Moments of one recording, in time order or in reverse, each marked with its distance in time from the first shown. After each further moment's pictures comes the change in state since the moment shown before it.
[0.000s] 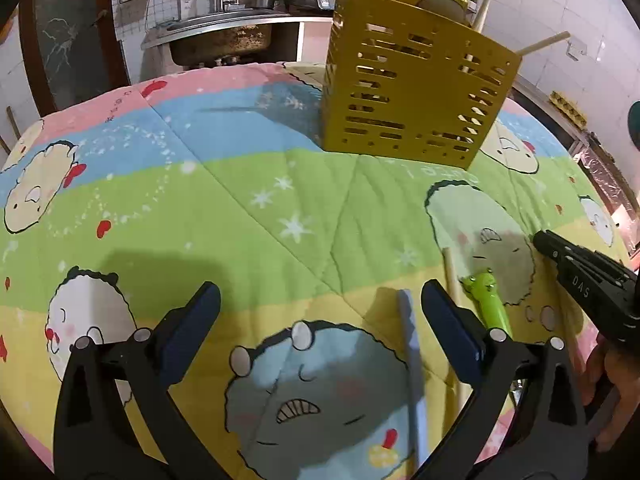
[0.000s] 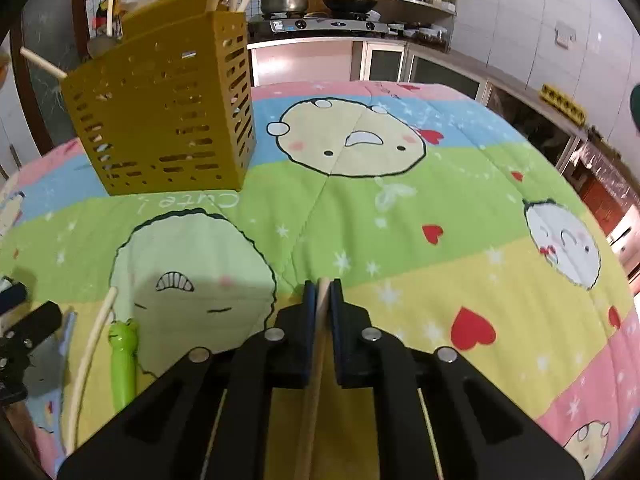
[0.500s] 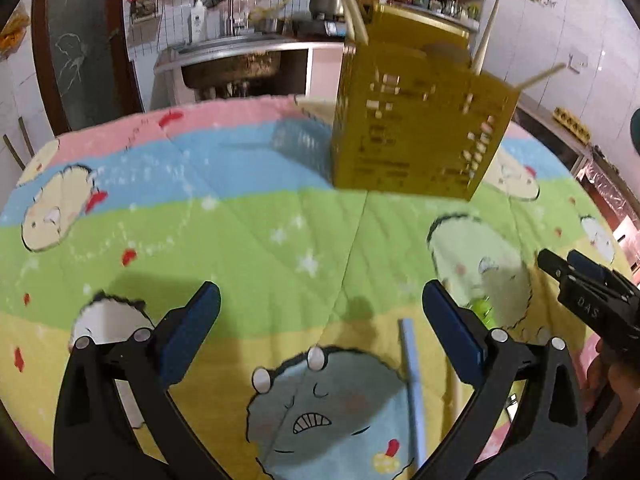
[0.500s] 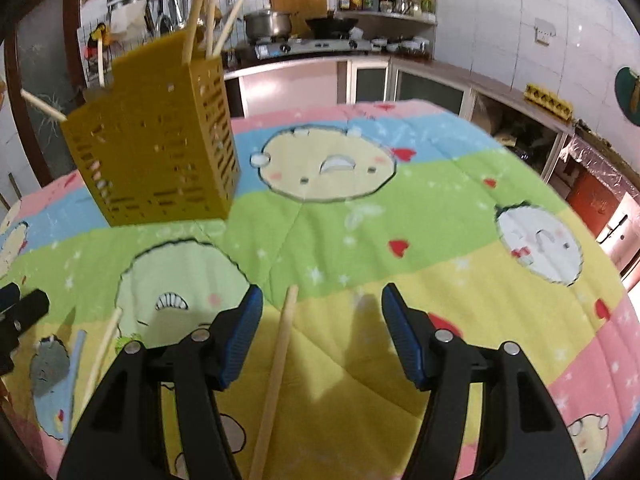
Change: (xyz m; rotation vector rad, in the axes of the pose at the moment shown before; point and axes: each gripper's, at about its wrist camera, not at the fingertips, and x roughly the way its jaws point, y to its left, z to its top) left arm -0.010 0.006 0.007 -0.003 -0.080 0.038; right arm 0.000 -0.013 0.004 0.034 -0.053 -0.025
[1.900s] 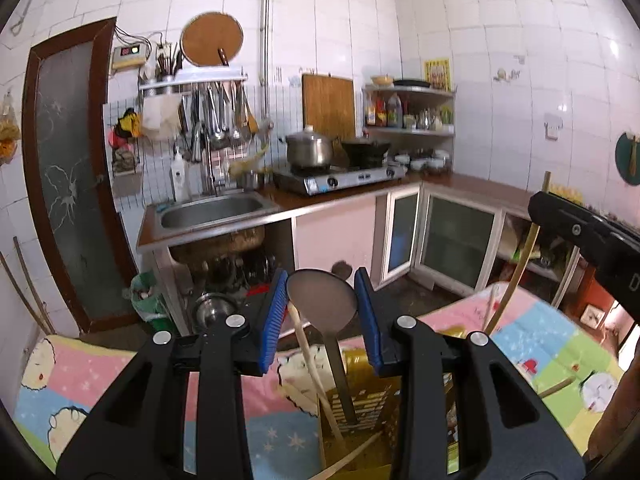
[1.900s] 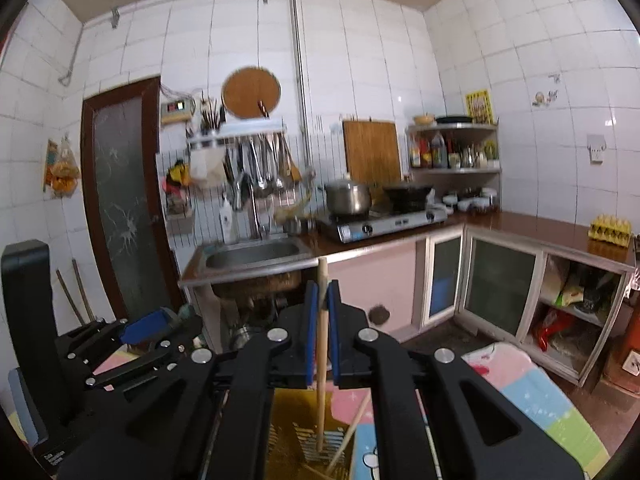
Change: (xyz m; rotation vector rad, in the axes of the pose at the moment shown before) left arm -0.027 -0.041 0.215 0.140 -0.483 0.008; right arm -0.081 0.075 0.217 -0.042 -0.554 0.265
